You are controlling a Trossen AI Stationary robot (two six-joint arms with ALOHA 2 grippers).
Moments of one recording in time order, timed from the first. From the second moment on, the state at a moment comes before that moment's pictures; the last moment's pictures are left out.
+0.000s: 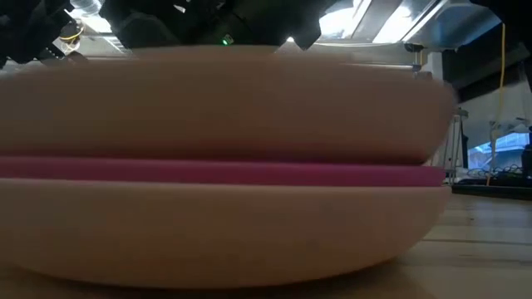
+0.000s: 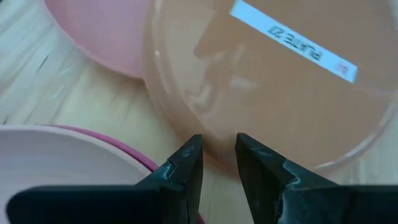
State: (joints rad) left arm -0.53 0.60 0.01 0.58 -0.01 -0.50; right arm 0.27 2.38 1.82 -0.23 0.04 -0.06
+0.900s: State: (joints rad) left arm -0.53 0.59 0.04 0.58 0.06 -0.56; right arm 0.27 2.37 1.82 -0.41 0.07 -0.02
